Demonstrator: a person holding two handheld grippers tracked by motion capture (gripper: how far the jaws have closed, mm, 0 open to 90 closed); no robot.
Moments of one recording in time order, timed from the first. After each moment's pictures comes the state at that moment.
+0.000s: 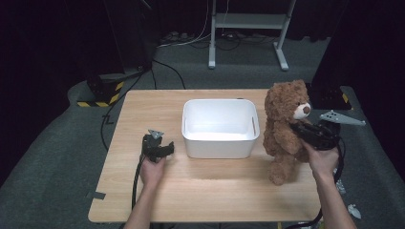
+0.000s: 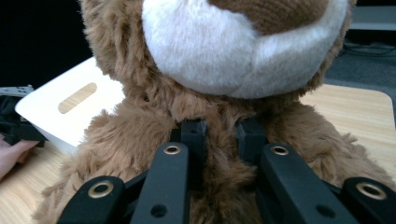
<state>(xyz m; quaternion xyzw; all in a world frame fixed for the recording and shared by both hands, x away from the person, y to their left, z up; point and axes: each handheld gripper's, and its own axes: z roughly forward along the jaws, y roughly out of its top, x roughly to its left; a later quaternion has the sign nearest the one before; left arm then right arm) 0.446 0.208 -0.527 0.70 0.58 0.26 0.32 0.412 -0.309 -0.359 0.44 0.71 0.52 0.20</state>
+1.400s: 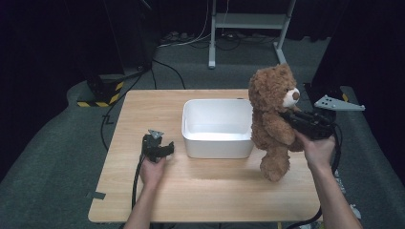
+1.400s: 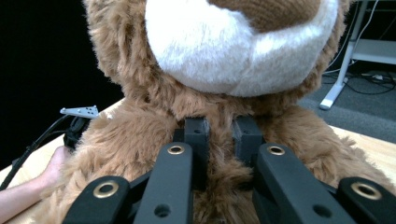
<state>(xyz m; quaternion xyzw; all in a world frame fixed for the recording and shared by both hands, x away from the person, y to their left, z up) 0.446 0.209 -0.527 0.70 0.58 0.26 0.32 0.409 -0.270 -0.304 0.36 0.73 0.56 0.18</state>
